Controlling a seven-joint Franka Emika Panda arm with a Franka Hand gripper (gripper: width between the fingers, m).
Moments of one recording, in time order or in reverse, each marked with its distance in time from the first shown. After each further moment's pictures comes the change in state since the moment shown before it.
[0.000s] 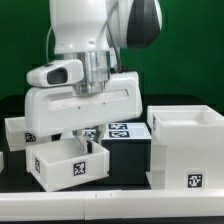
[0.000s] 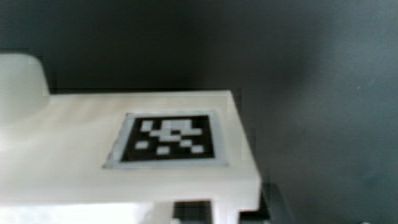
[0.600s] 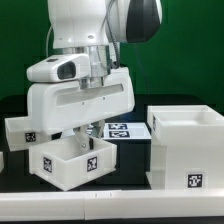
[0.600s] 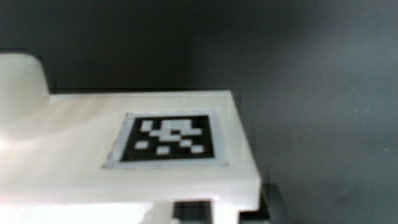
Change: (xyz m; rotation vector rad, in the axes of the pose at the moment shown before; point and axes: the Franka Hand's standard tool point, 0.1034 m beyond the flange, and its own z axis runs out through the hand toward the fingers) arm 0.002 -0.008 0.002 -0.038 0.025 -0.247
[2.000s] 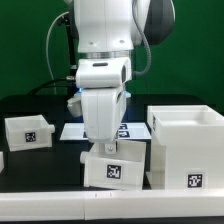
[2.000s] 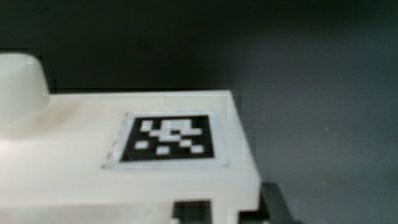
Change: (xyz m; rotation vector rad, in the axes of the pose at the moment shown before) arm 0.021 -0.023 0.008 0.043 -0.031 -0.544
